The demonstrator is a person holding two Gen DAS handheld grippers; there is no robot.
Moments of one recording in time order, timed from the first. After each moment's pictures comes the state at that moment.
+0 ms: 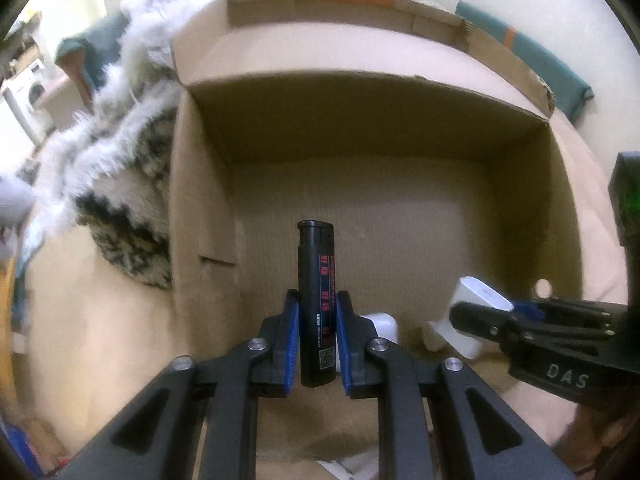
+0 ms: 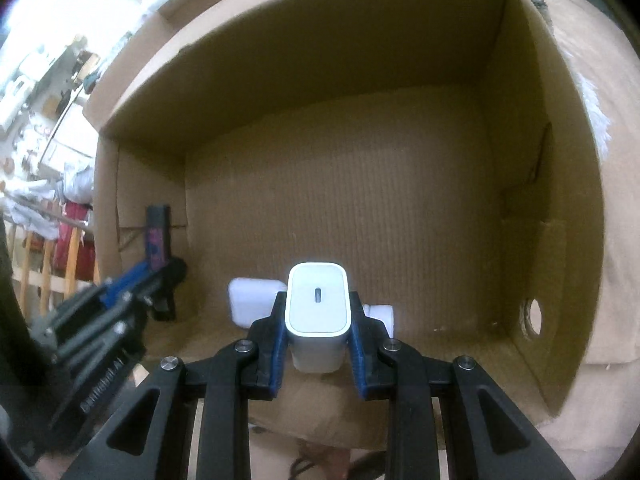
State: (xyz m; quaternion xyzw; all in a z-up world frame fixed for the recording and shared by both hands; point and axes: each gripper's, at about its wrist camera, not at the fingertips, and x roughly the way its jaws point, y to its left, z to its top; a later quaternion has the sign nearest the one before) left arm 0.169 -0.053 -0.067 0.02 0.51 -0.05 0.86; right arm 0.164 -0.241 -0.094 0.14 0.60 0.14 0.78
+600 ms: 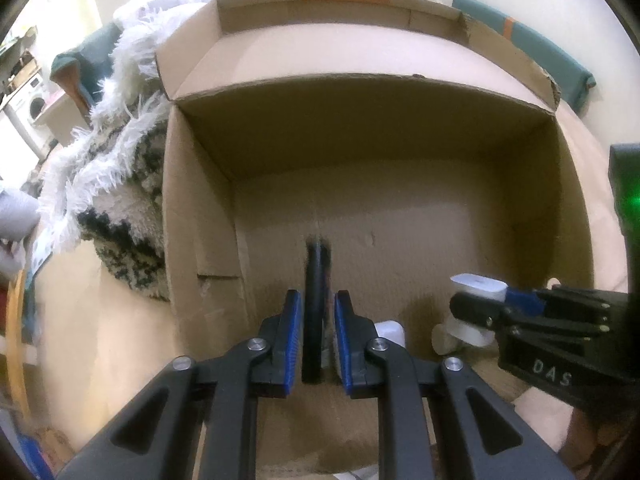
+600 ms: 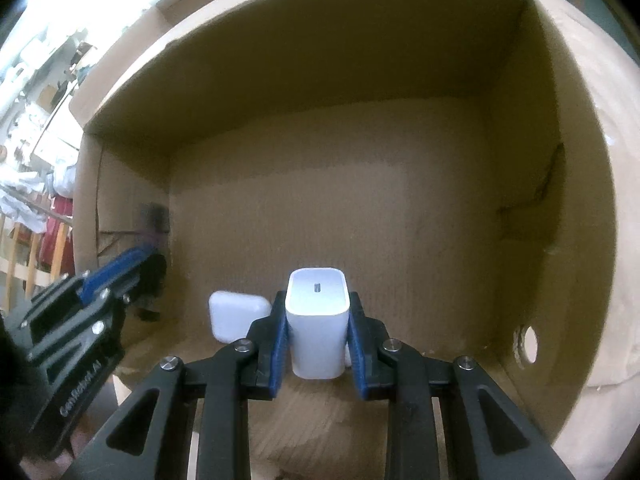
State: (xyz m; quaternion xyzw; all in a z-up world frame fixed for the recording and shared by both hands) left arm 0.177 -0.059 -0.068 0.04 0.51 -0.06 0.85; right arm 0.167 -0.238 -0.093 0.11 0.59 0.13 0.79
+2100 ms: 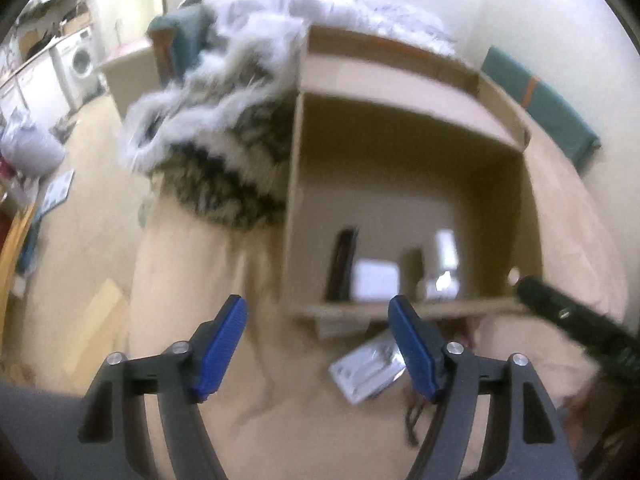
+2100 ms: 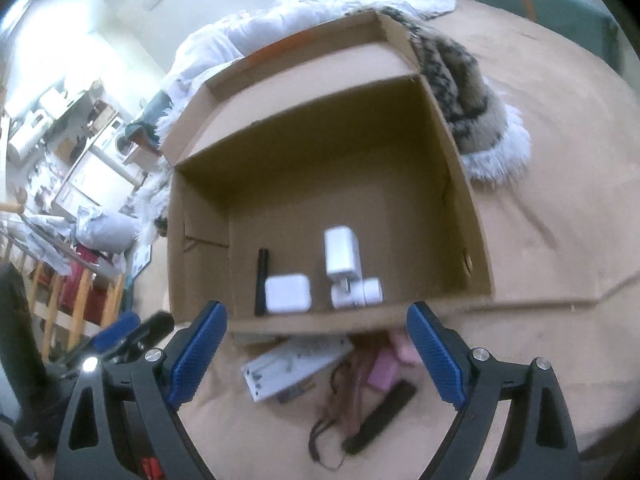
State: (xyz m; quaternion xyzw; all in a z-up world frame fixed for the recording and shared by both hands) left arm 0.075 -0.008 -0.027 -0.05 0.49 -0.01 0.87; right arm 0.061 -0.266 -0.021 0.18 0.49 0.11 0.85
